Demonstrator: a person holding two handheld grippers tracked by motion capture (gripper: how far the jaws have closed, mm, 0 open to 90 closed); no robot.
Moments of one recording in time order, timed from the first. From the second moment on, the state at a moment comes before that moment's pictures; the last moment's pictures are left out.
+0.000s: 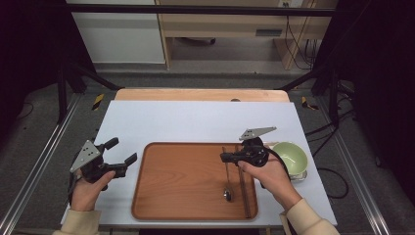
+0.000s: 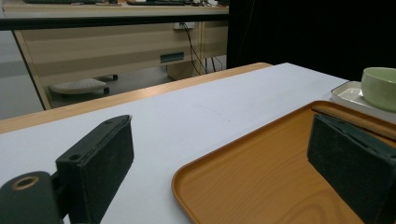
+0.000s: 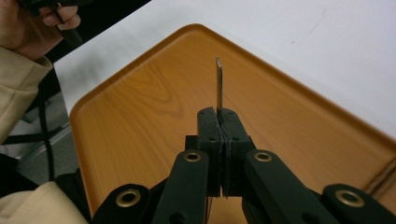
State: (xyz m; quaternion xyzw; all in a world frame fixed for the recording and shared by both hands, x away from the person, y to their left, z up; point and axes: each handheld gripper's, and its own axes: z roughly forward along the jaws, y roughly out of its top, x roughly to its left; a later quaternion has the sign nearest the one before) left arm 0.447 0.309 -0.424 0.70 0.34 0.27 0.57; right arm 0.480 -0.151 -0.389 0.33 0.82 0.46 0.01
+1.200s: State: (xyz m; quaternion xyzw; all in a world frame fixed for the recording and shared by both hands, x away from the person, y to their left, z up) left arm 0.447 0.308 -0.425 0.70 0.33 0.27 0.57; right arm 0.510 -0.146 -0.438 0.44 0.83 0.34 0.05
